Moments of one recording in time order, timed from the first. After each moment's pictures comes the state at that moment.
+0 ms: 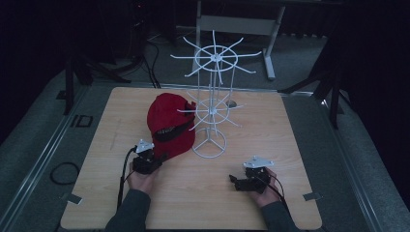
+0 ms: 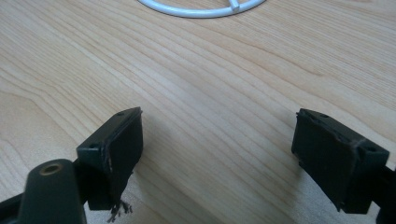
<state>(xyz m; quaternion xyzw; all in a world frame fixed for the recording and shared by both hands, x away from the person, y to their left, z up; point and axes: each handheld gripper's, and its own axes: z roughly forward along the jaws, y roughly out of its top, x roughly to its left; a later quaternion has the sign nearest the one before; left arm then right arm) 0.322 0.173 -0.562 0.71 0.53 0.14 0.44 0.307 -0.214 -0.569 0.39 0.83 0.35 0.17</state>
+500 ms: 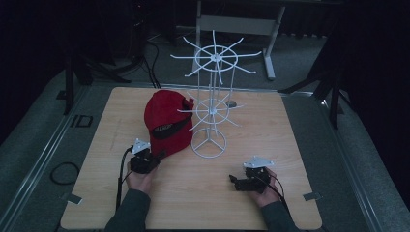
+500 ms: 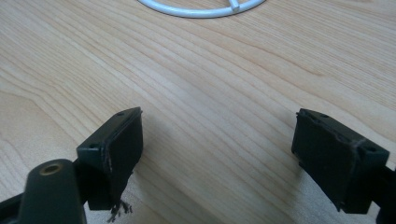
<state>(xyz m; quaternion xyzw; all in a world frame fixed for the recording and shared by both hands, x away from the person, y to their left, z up) 0.318 0.179 -0.554 0.69 0.53 0.17 0.47 0.307 -0.214 -0.569 0.39 0.83 0.35 0.17</state>
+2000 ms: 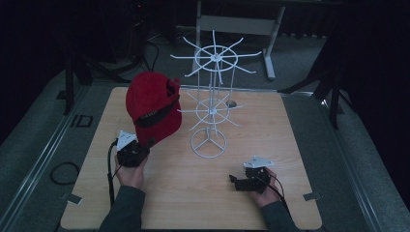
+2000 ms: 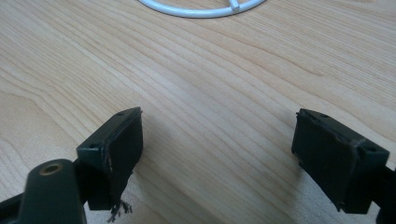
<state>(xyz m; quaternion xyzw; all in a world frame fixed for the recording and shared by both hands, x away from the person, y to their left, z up) 0.312 0.200 -0.512 0.64 0.53 0.24 0.51 0.307 -0.214 -0.569 0.39 0.83 0.35 0.17</state>
